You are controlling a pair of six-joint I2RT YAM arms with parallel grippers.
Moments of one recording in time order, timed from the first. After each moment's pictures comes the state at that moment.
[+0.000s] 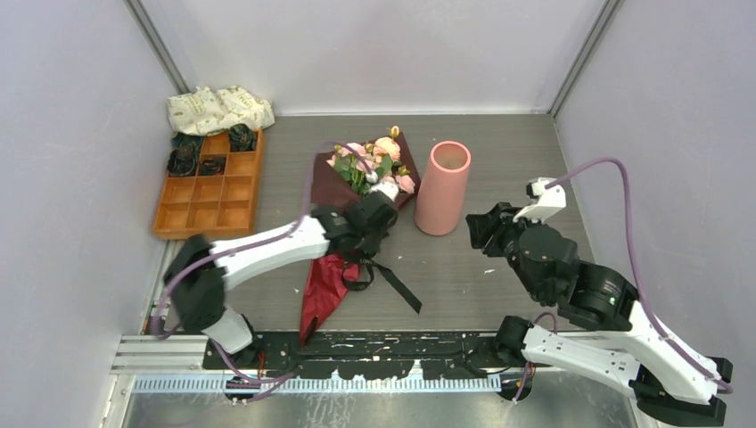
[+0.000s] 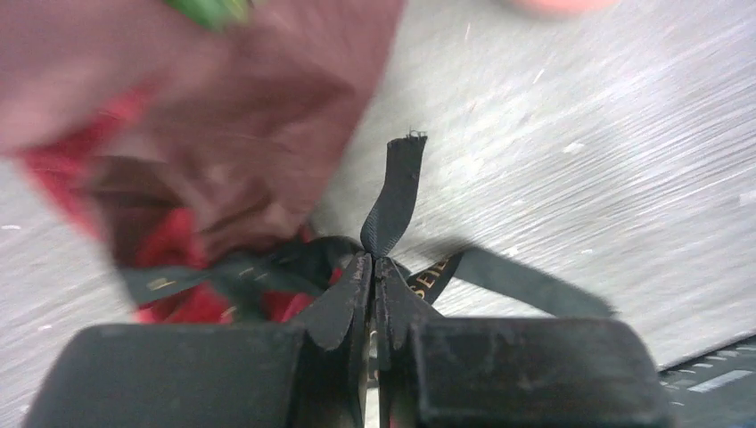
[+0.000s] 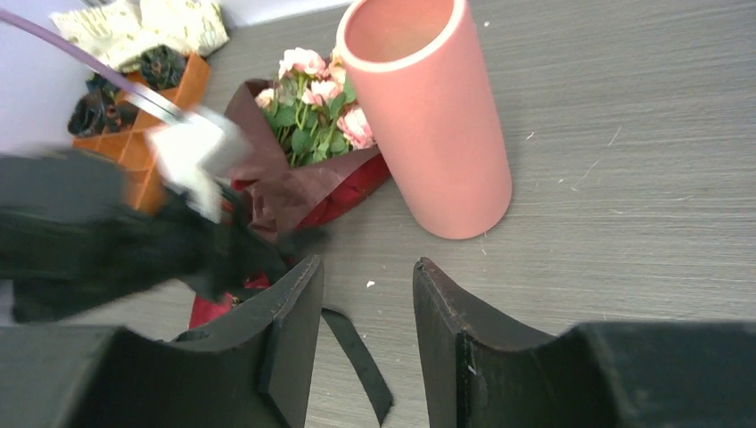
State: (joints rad) left arm -0.98 1.66 1.19 -0.52 -0.30 -0.44; right arm 1.01 0.61 1.09 -0.82 0.73 0.61
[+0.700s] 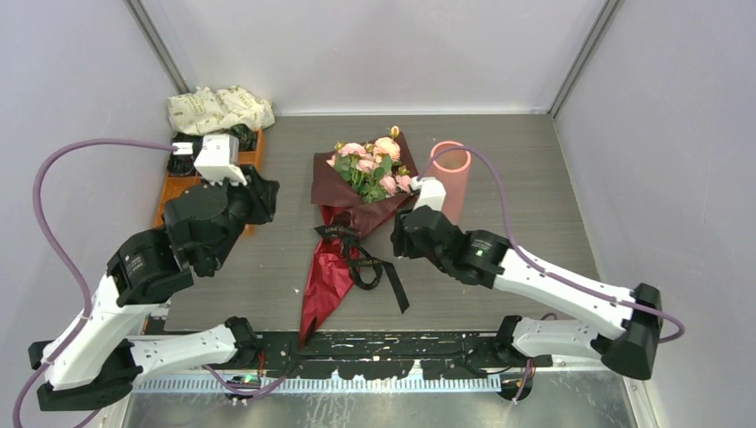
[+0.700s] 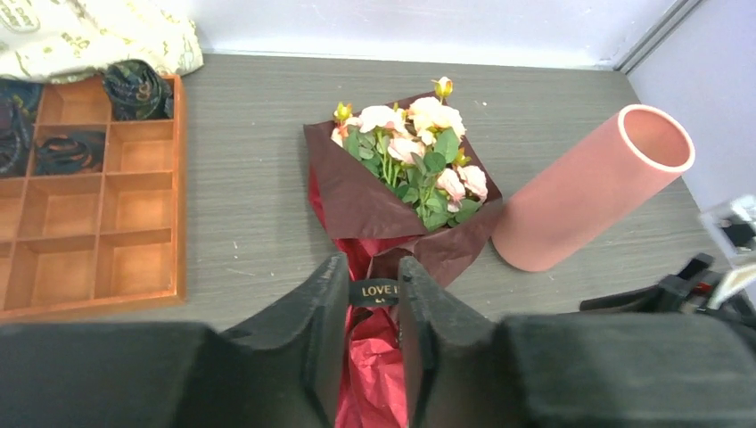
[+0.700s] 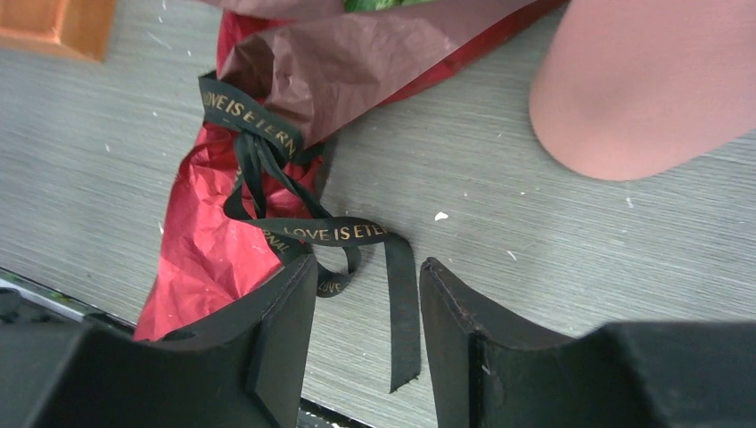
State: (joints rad) left arm -0.97 0.91 1.47 -0.85 -0.74 -0.41; right arm 1.02 1.07 0.98 -0.56 0.46 0.66
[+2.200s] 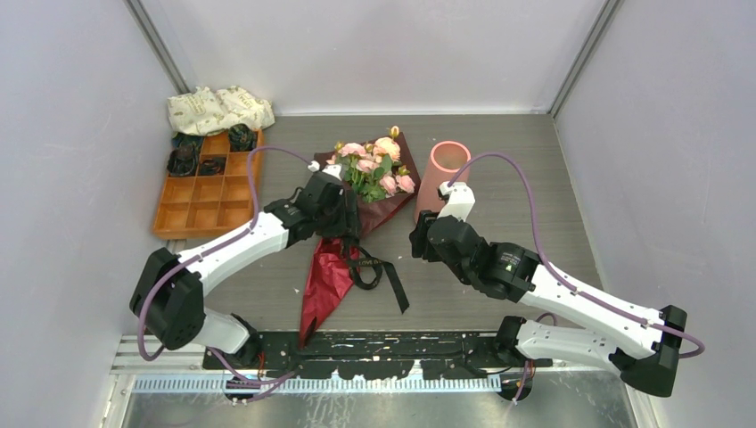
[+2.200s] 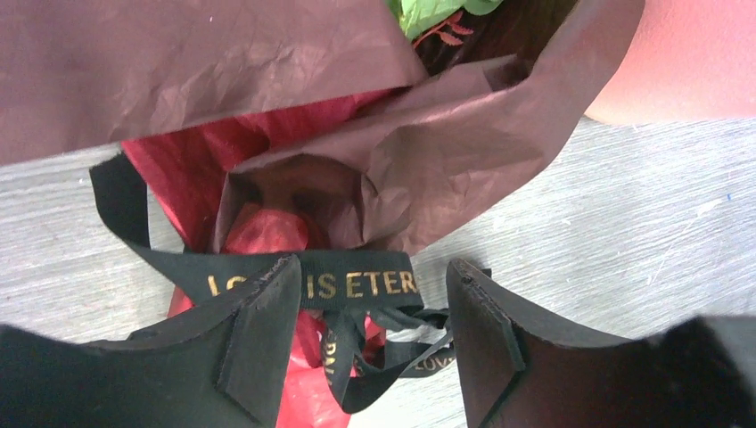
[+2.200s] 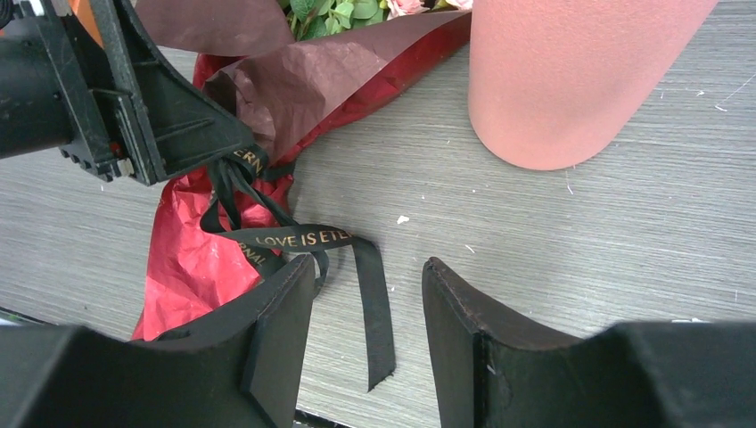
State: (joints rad) left arm -0.67 1.41 0.99 -0.39 -0.08 -0.60; right arm 1.03 0.93 0.91 -0.61 0.57 0.70
